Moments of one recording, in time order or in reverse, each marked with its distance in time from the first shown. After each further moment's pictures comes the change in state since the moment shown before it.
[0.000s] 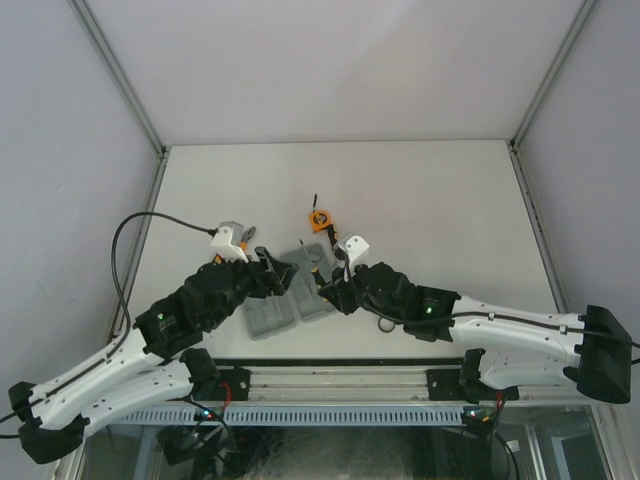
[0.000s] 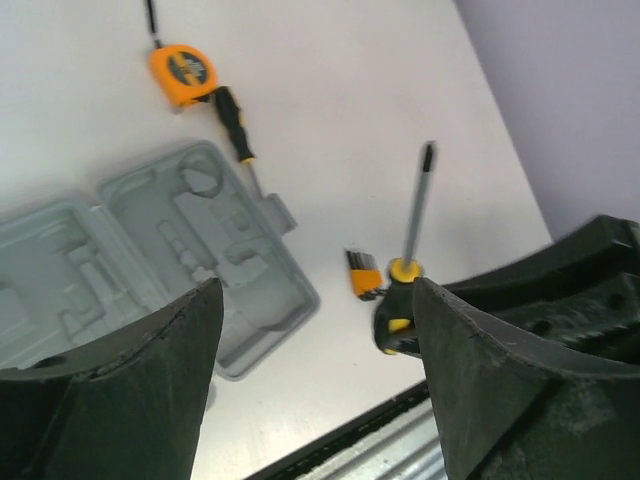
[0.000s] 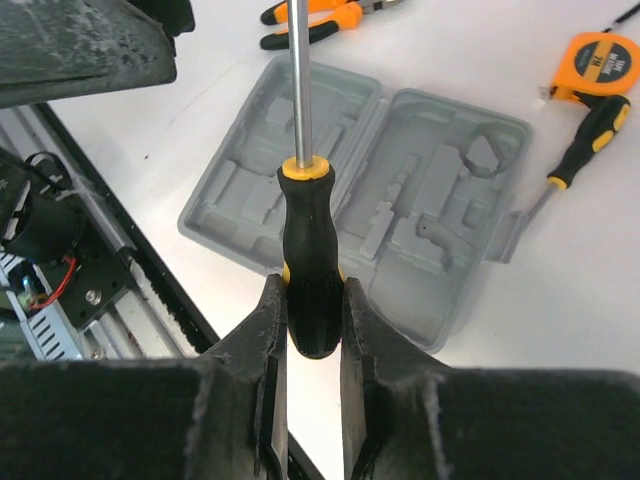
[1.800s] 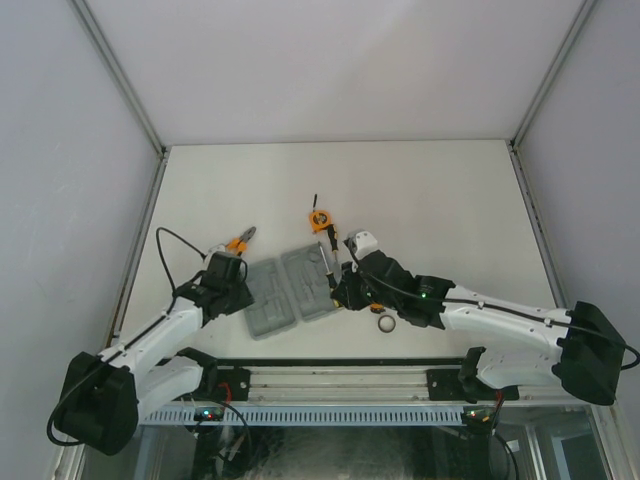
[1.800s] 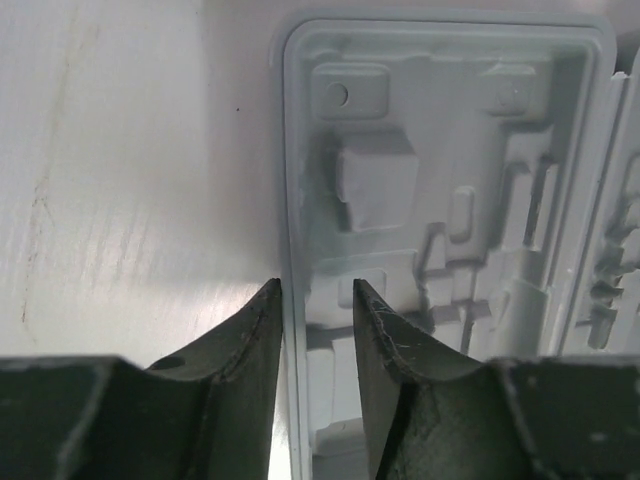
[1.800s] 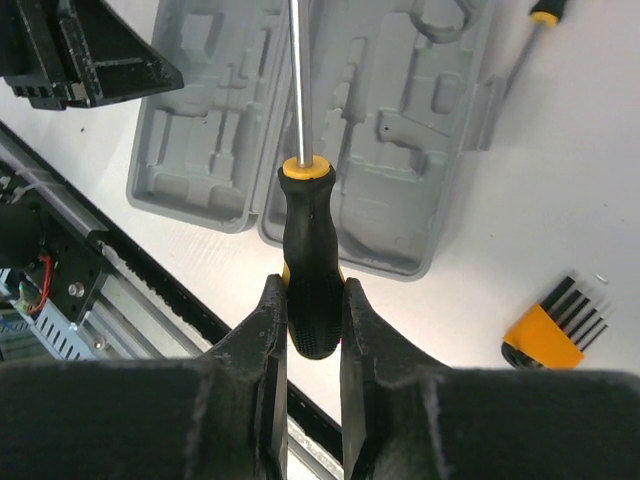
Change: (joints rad) left arm 0.608 0.365 -0.264 -0.089 0.215 -0.039; right arm -0.144 0.076 0.013 -0.172 -0.102 0.232
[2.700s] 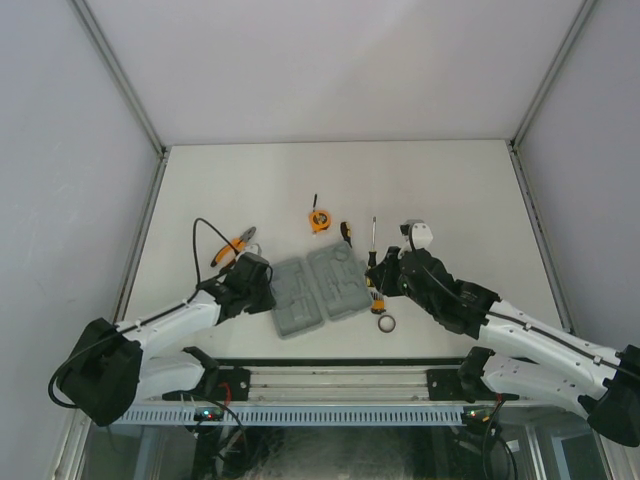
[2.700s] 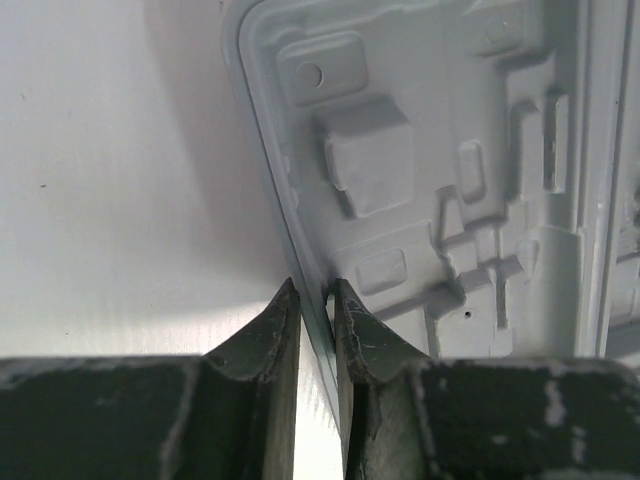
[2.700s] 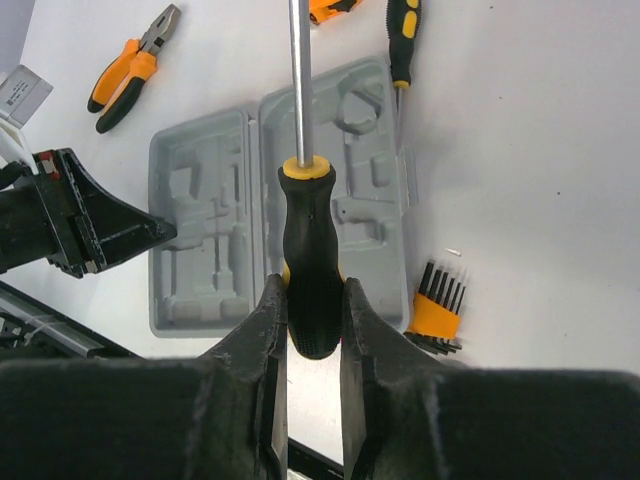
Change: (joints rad) left arm -0.217 0.154 0.029 0.137 0.053 0.013; right arm -0.129 -0.290 -0.092 -0.119 0.196 0.142
